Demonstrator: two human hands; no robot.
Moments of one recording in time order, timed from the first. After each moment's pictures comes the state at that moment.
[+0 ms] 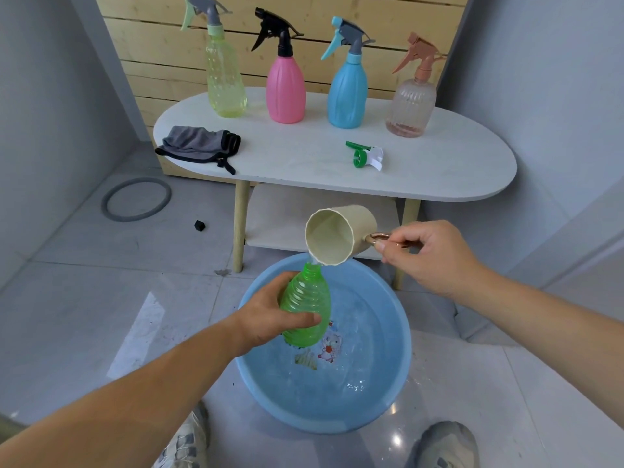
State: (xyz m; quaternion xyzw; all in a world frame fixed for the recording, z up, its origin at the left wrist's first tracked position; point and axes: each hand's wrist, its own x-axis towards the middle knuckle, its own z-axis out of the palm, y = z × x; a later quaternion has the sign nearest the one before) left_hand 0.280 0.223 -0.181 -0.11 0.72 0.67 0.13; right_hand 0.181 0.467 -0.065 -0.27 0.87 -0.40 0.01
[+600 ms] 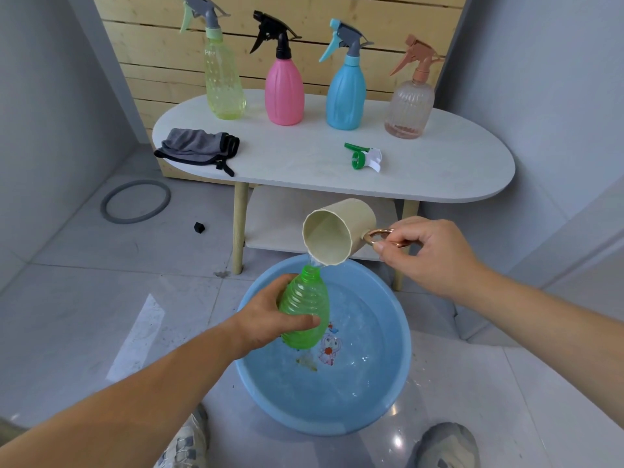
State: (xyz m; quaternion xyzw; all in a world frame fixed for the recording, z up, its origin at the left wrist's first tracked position) left_hand 0.279 0.221 -0.186 -0.11 0.72 0.67 0.13; right_hand 0.178 0.470 -0.066 -0.30 0.86 -0.40 -0.02
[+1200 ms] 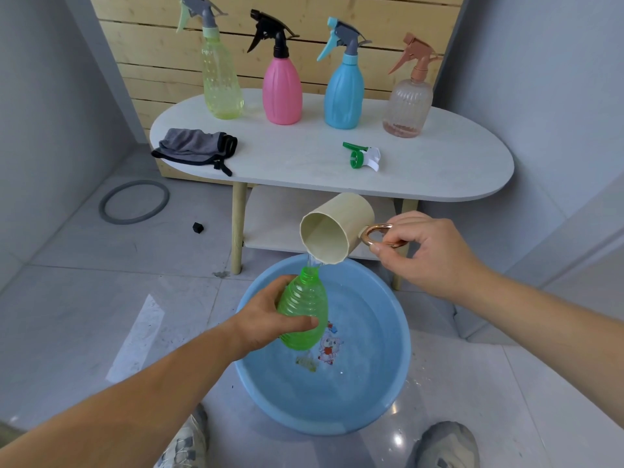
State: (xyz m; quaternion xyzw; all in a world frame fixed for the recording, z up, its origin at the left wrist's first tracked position) left_hand 0.279 0.221 -0.191 -0.11 0.72 0.67 0.13; right_hand 0.174 0.469 -0.070 -0.36 0.85 -0.37 -0.07
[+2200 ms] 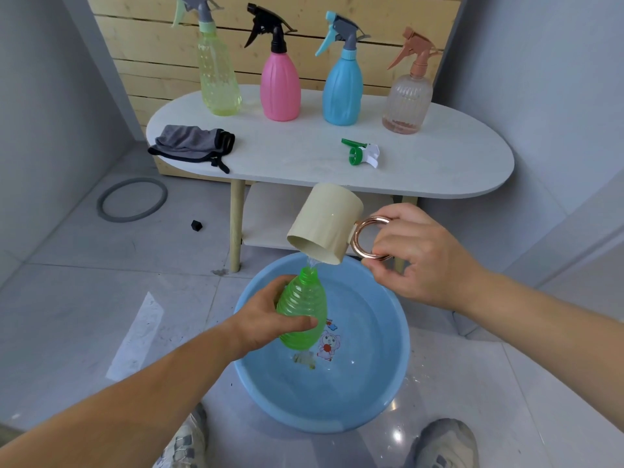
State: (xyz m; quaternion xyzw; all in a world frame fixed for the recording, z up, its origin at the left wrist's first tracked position) left_hand 0.280 0.223 -0.192 -0.12 0.72 0.66 0.14; right_hand 0.166 0.471 -0.081 -0.54 0.77 -0.23 -0.24
